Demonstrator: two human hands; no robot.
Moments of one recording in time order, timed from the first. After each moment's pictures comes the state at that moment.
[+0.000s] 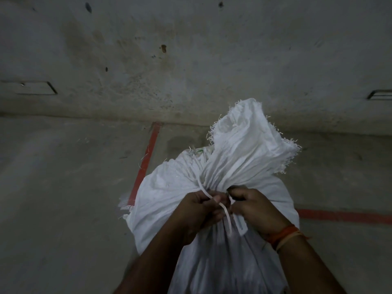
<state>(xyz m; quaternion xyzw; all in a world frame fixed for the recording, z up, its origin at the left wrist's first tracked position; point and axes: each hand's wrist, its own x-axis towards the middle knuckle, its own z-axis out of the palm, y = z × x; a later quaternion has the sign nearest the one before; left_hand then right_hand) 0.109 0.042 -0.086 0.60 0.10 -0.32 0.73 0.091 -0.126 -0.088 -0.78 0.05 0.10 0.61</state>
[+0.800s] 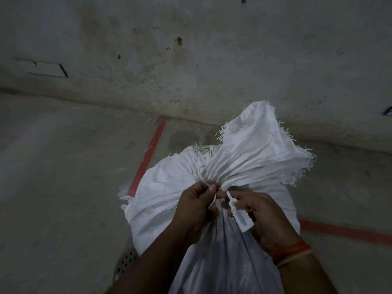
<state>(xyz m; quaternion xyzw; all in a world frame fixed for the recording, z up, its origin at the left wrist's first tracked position) 0.113 0.036 -0.093 0.50 0.14 -0.20 0.83 0.090 -0.124 -0.091 -0.60 0.11 0.12 0.78</state>
